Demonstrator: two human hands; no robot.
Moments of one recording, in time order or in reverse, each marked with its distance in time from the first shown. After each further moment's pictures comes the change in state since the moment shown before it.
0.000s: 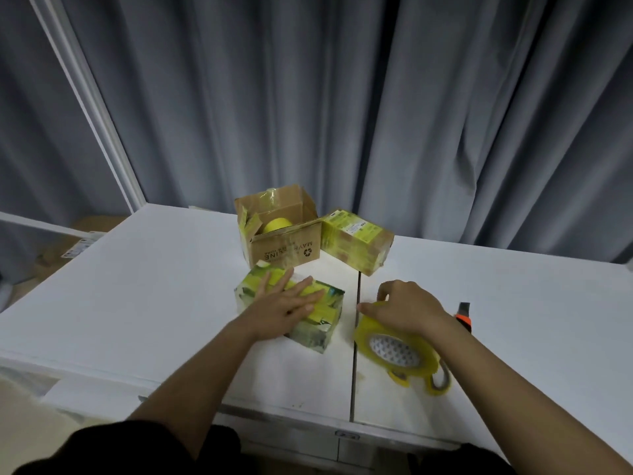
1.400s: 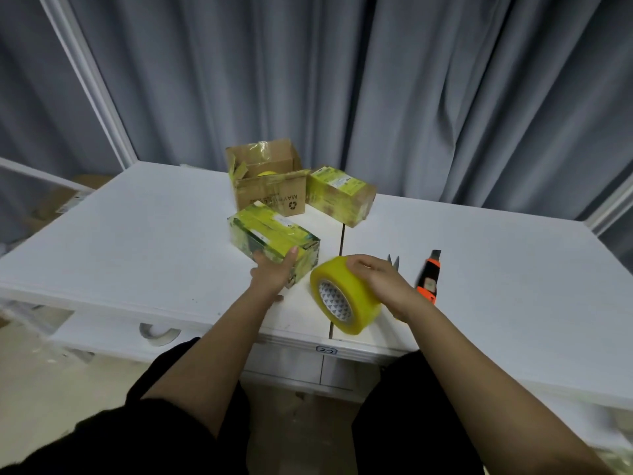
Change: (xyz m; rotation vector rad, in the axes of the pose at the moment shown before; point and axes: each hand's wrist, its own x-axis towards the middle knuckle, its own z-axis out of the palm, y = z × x) left_hand -0.050 0.084 0.010 -1.072 0.303 -0.822; right_hand -0.084 0.001 0.030 0.971 -0.151 -0.014
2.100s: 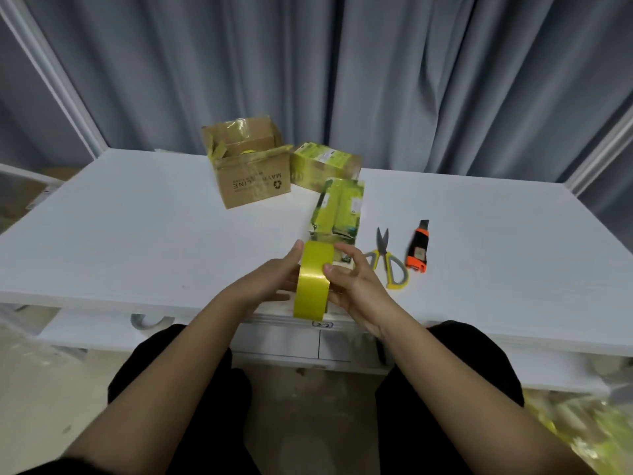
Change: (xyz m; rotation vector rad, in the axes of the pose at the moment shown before) left_hand -0.046 -0.002 -0.016 0.179 -0.590 0.084; right_hand -0.039 0.023 0.046 0.695 -0.015 0.016
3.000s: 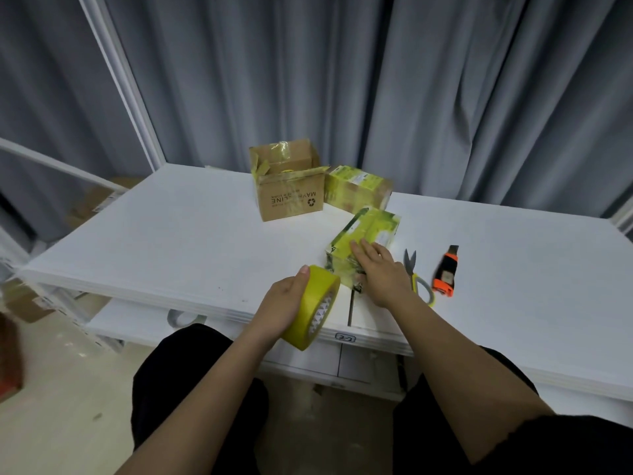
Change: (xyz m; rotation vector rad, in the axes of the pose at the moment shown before) left_hand -0.035 -0.030 0.013 0.030 0.491 0.128; right_hand 0.064 -0.007 -0.026 -1.902 0.031 -0.287
